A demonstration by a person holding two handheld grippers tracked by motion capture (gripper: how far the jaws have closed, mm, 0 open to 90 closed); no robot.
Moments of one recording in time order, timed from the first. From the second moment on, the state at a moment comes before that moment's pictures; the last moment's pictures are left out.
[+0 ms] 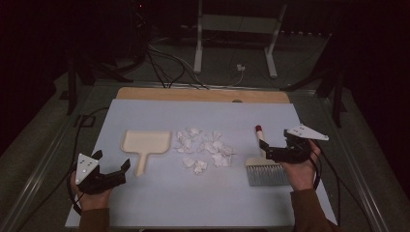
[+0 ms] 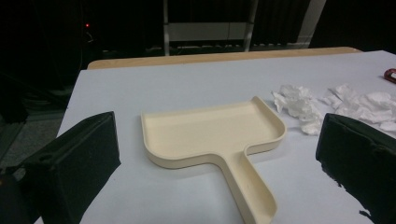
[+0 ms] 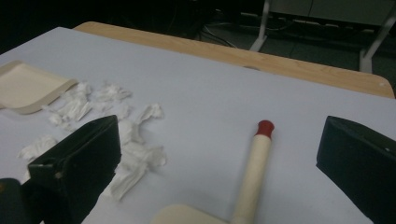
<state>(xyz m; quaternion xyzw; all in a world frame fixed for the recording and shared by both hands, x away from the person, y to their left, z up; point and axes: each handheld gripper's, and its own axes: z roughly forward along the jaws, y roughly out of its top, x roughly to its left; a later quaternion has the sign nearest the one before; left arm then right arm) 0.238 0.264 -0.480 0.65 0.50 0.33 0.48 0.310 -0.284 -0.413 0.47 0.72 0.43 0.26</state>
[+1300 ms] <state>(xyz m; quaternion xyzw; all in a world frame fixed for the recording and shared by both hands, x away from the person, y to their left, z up) 0.241 0.262 -0.483 0.65 0.50 0.33 0.47 0.414 -0.279 -0.427 0.54 0.73 0.34 0.24</state>
